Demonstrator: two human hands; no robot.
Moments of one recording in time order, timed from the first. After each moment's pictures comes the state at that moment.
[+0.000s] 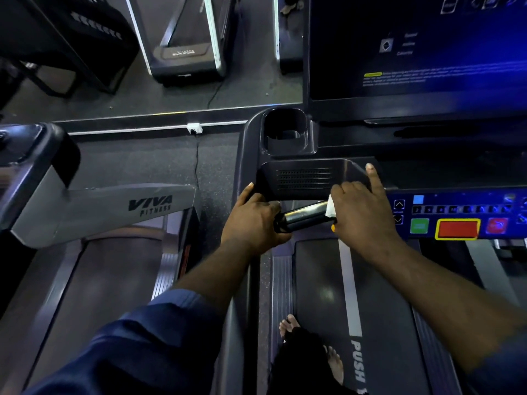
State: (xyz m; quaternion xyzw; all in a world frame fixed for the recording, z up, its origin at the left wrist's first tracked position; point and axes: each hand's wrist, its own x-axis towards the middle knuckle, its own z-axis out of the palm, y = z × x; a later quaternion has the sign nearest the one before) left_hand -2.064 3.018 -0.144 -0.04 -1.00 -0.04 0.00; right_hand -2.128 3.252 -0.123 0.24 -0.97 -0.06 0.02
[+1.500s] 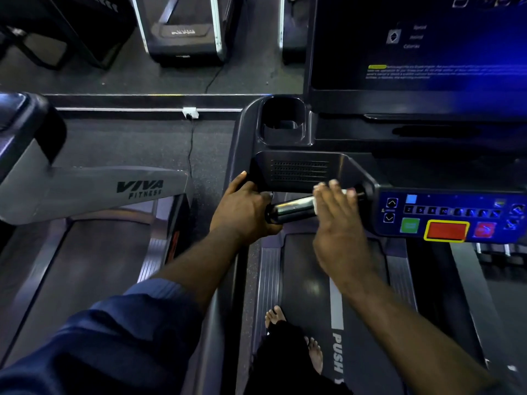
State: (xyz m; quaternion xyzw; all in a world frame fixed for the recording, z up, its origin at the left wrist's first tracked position) left_hand -2.063 3.021 -0.137 -0.03 -1.00 -0.04 0.00; right_hand -2.078 3.243 -0.159 0.24 -0.96 0.11 0.12
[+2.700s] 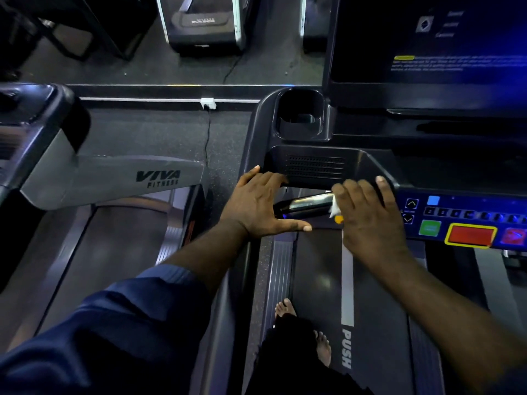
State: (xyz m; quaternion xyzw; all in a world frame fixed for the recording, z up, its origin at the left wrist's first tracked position) left_hand -2.062 3.017 -0.133 -0.03 -0.99 -0.16 0.02; right_hand -2.111 3.269 -0.147 0.31 -0.95 -0.05 0.08
